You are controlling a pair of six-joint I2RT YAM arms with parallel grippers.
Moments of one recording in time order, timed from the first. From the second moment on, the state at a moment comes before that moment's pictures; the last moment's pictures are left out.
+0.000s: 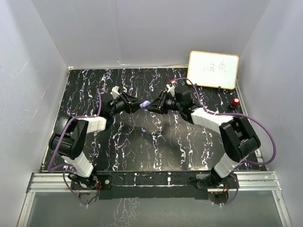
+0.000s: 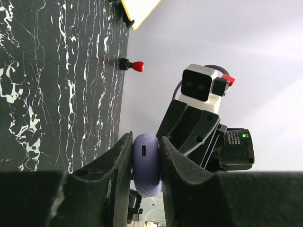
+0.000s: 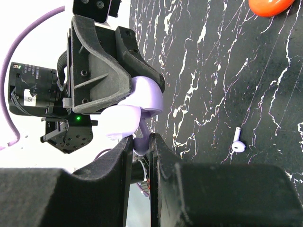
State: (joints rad) left arm -0.32 1.68 0.70 0.78 0.63 -1.49; right arm 0.50 1.63 0.95 0.32 -0.57 1.05
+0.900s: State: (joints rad) left arm -0.34 1.68 0.71 0.76 0.61 -1.47; right arm 0.50 1.61 0.92 0.34 -0.53 1.06
